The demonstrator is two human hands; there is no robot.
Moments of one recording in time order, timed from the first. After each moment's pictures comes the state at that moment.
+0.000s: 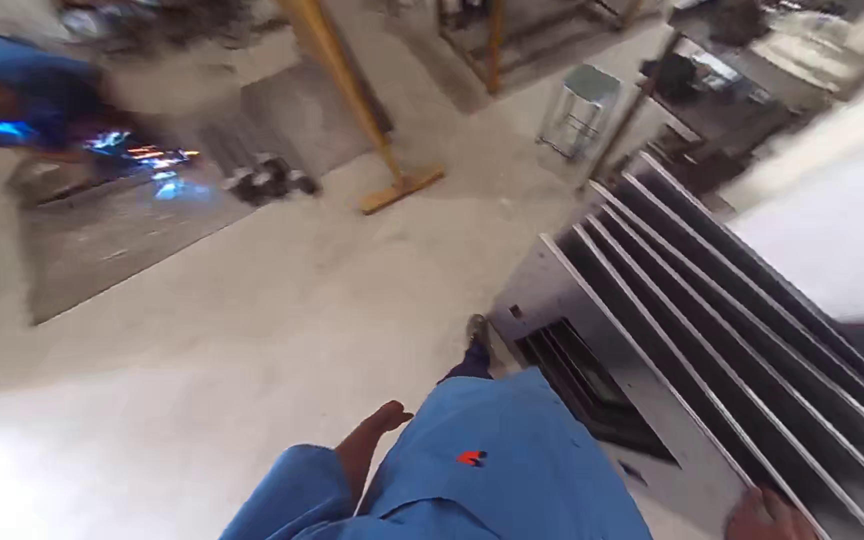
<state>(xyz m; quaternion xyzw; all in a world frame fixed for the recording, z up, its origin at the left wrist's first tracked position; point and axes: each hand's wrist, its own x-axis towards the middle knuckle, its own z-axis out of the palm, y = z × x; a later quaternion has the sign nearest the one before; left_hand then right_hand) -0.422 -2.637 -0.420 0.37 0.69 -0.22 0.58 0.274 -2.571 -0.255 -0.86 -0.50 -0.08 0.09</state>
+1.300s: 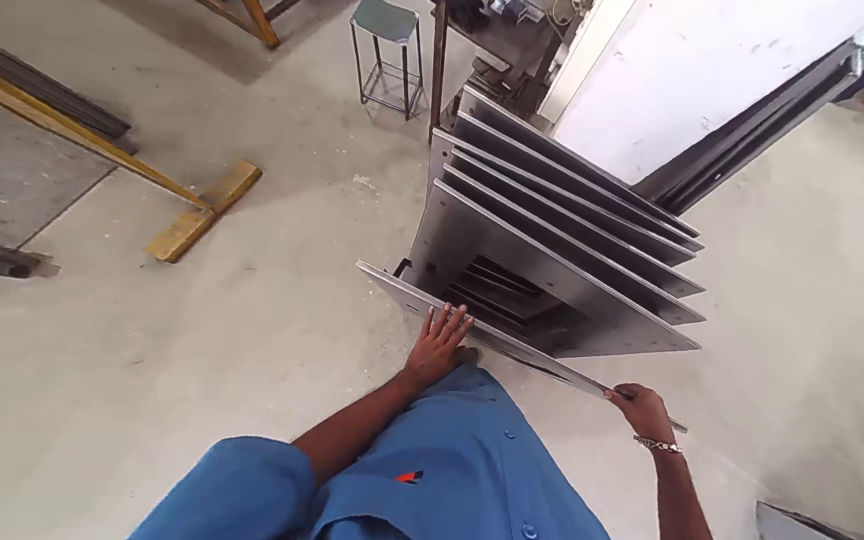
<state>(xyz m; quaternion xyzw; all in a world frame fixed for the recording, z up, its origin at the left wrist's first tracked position) -0.216 -2.451 -0.322 0.89 0.36 0.24 0.12 0.207 -2.651 -0.201 -0.87 -0.42 0.27 0.03</state>
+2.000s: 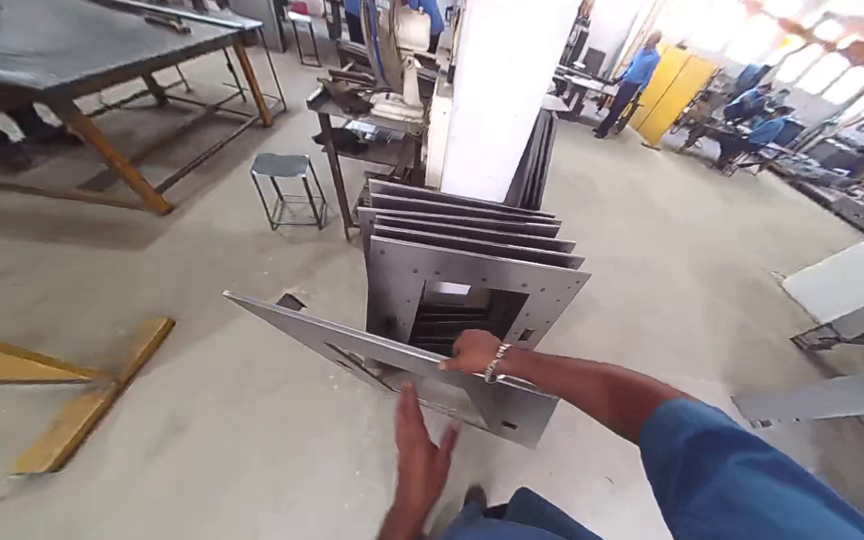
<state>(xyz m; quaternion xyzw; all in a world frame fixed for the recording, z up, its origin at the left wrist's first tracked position) -0.342 -2.642 -0.180 0.73 0.41 0.36 0.42 -0.131 -2.574 -0.065 -0.74 -0.56 0.37 -0.08</state>
